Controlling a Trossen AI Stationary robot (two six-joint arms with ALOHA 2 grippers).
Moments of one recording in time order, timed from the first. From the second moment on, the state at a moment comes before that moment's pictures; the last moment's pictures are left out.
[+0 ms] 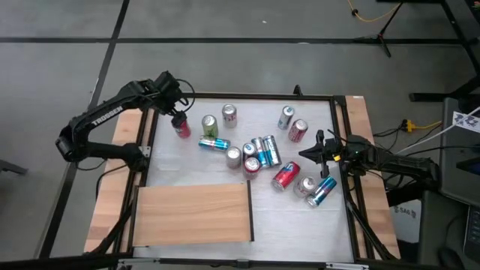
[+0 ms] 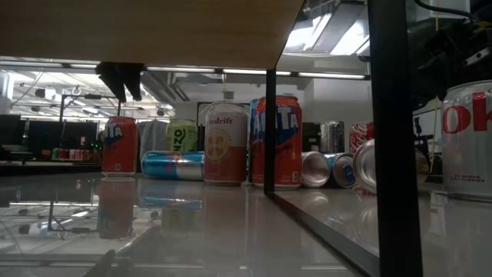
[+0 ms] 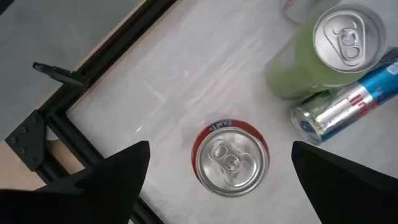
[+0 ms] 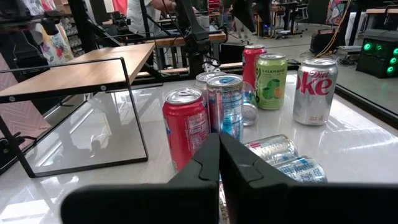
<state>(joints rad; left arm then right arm) 0.77 1.15 1.08 -1.08 -0.09 -0.02 -0.18 0.10 0.03 0.00 -0.21 0.07</state>
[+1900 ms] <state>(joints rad) 0.72 1.43 1.08 -1.14 -0.09 -0.39 -0.18 0.10 0.03 0.00 -0.21 0.11</state>
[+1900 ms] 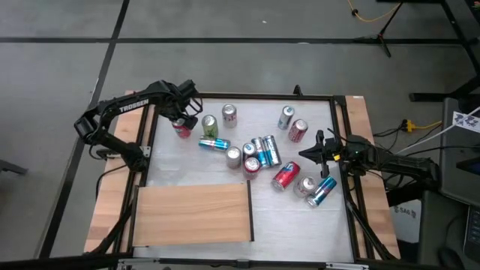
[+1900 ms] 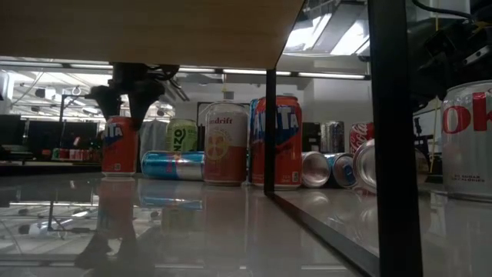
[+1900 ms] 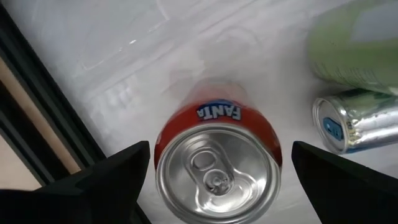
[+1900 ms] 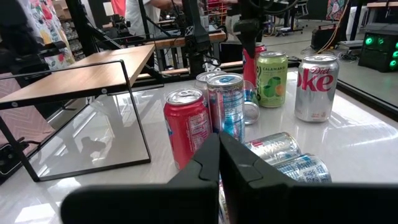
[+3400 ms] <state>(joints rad) 0.71 1.43 1.08 -1.14 -0.14 0.37 -0.18 0.10 0.03 0.00 -0.21 0.10</state>
